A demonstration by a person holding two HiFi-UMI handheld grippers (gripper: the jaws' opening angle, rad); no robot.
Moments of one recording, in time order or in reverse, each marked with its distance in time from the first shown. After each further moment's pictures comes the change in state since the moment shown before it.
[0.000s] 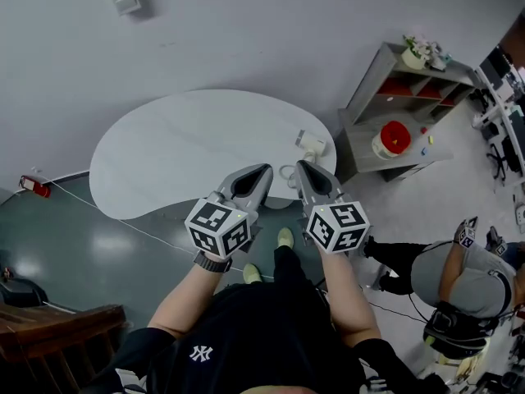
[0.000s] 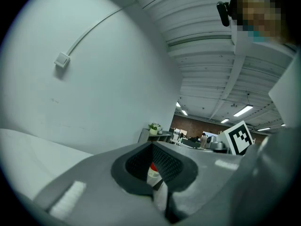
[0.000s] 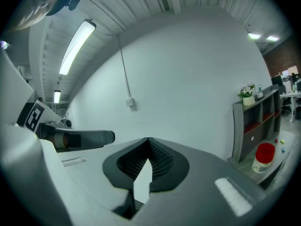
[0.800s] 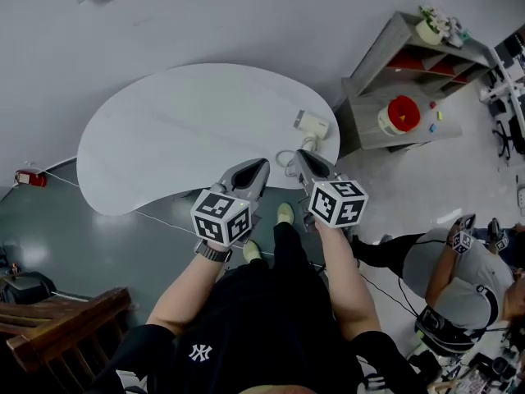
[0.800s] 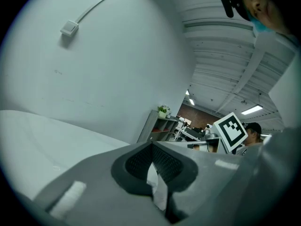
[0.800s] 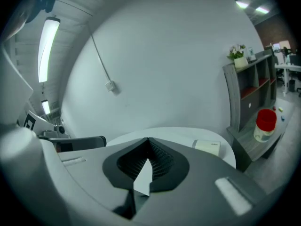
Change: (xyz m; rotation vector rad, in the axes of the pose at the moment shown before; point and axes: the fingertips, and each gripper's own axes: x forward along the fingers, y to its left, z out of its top) left arm 0.063 0.063 -0.088 -0.097 0.192 0.057; right arm 0.066 -0.083 -0.090 0.218 0.231 -0.022
